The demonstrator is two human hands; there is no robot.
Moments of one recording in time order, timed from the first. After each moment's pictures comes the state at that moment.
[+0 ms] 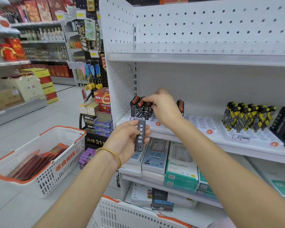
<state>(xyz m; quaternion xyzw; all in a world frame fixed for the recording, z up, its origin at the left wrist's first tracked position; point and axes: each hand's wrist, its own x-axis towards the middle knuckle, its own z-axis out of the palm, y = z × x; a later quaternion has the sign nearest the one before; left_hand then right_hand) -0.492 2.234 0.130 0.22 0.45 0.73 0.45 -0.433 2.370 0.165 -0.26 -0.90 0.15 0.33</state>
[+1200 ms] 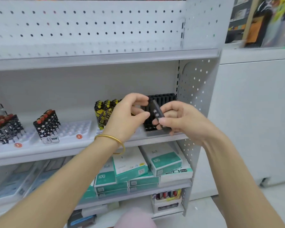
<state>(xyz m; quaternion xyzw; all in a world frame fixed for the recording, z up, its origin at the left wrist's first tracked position) -0.240 2.389 0.169 0.67 0.52 0.50 0.17 -0.067 2.424 0.163 -0.33 -0.69 0.50 0.40</state>
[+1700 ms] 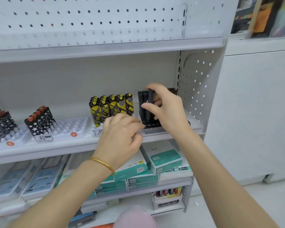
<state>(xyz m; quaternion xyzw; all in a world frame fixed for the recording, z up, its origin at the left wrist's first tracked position) -0.254 2.388 0.114 0.75 0.57 0.30 -0.15 -0.114 2.464 0.144 -0.35 -0.77 0.16 0.52</state>
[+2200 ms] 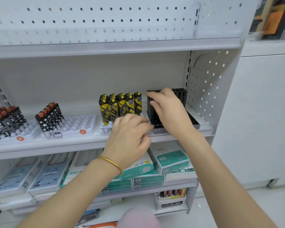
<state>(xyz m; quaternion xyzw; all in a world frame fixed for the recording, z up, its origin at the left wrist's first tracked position) -0.260 2.390 0.108 0.76 0.56 0.29 -0.15 -0.129 2.467 0.140 -0.37 -0.82 0.00 0.43</state>
